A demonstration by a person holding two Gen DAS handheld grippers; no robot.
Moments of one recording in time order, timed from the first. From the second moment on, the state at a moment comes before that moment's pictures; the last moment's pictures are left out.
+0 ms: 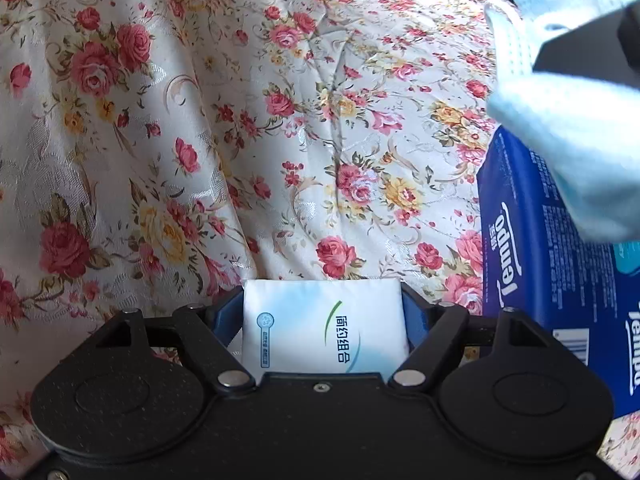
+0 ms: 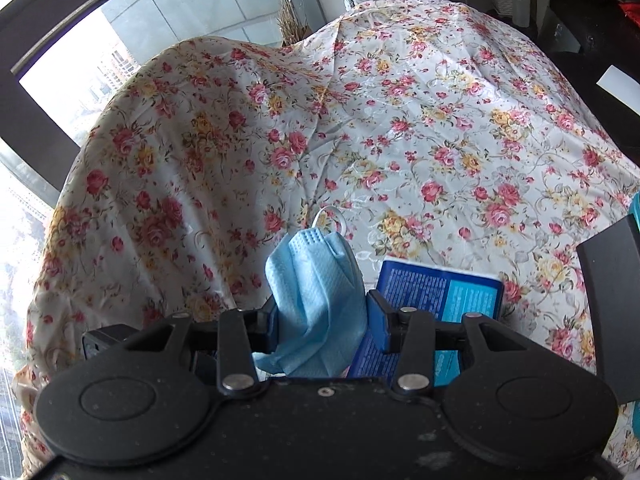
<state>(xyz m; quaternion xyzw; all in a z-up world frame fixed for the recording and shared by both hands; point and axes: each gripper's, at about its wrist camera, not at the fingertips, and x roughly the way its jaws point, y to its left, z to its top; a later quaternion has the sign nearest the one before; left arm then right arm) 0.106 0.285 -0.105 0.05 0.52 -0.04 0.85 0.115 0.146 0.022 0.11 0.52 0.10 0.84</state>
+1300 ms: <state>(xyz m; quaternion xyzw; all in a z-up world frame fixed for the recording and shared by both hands) 0.058 0.279 -0.055 0.01 0.48 0.00 0.88 0.051 0.093 0.011 0.15 0.53 0.14 0.82</state>
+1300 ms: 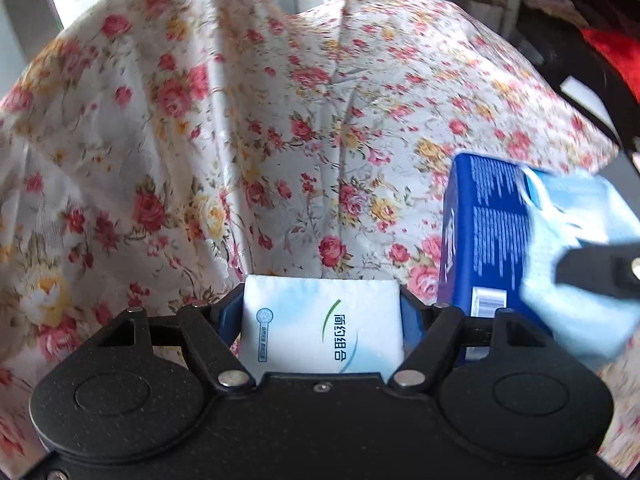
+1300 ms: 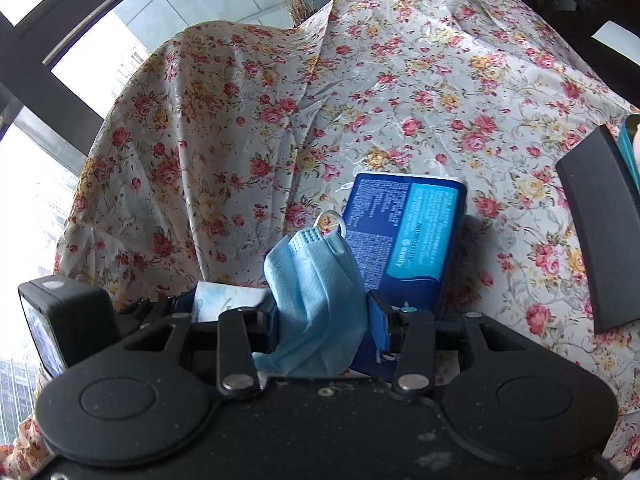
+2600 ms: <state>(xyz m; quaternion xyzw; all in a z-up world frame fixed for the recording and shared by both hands) -0.030 0.247 -0.050 -0.03 0.55 0.06 0.83 -0.025 0.065 -0.021 0.12 0.58 0.19 0.78</state>
